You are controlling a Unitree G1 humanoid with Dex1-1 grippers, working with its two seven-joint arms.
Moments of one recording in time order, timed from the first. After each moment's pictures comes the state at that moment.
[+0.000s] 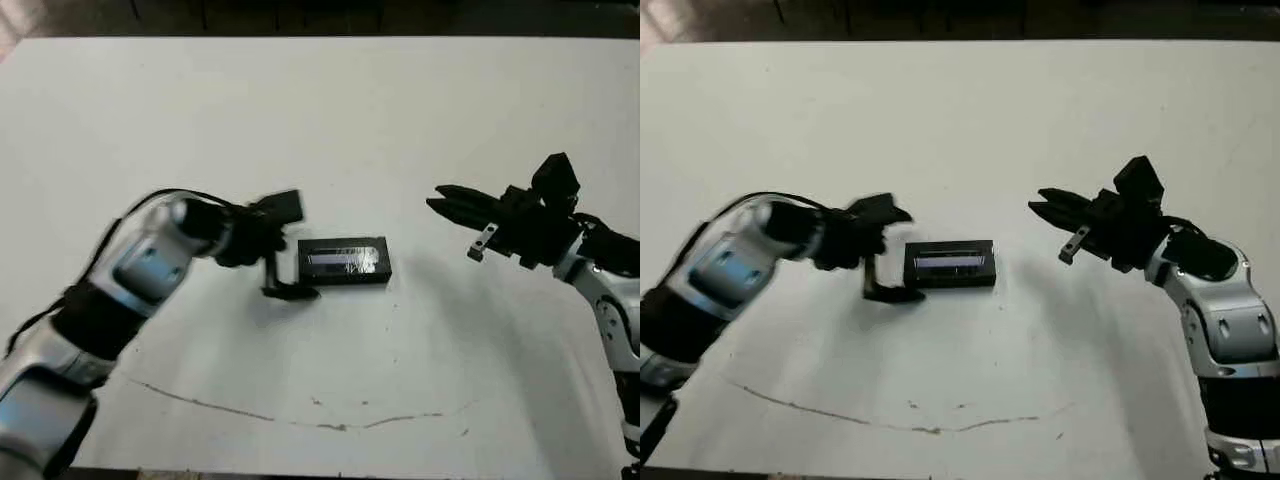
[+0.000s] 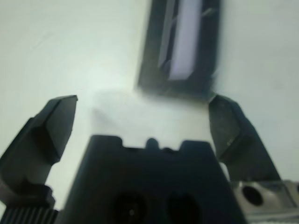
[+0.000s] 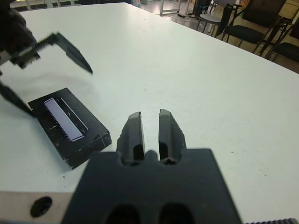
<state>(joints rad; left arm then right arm) -0.58 0.66 -0.39 -0.01 0.04 0.47 -1.01 -0.31 -0.63 -0.02 -0.08 0.32 0.35 0.80</state>
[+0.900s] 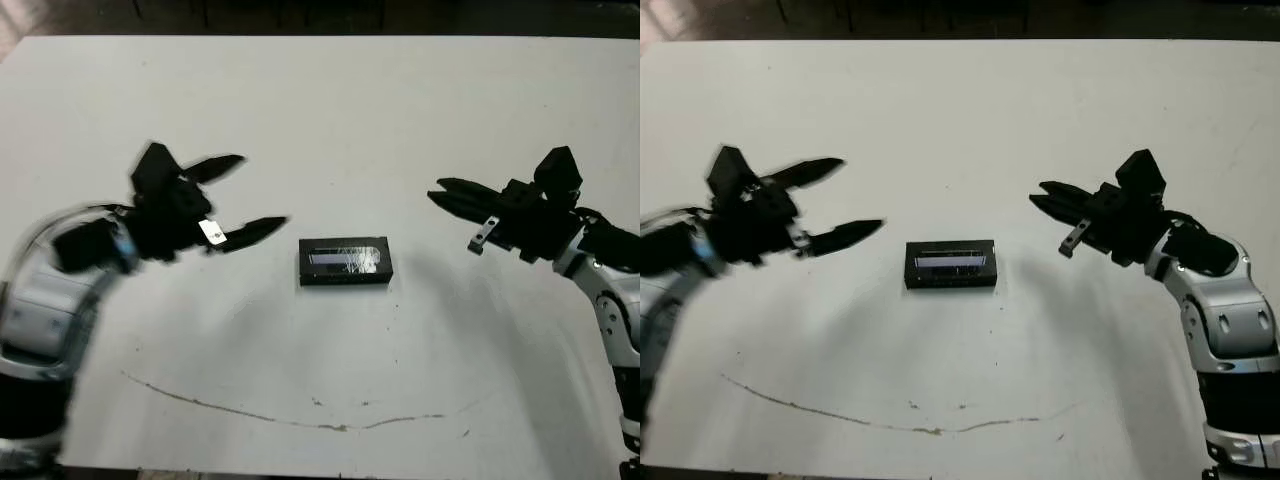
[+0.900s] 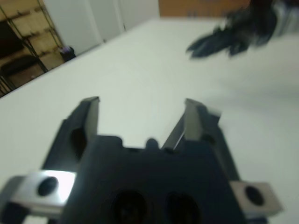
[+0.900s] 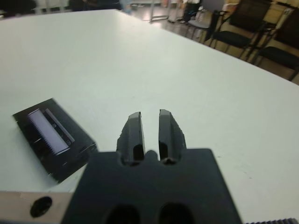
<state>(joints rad) -0.27 0.43 -0.08 -0.42 -0.31 0.42 -0.59 -0.32 -0.61 -0.04 -0.09 0.32 0.35 0.71</state>
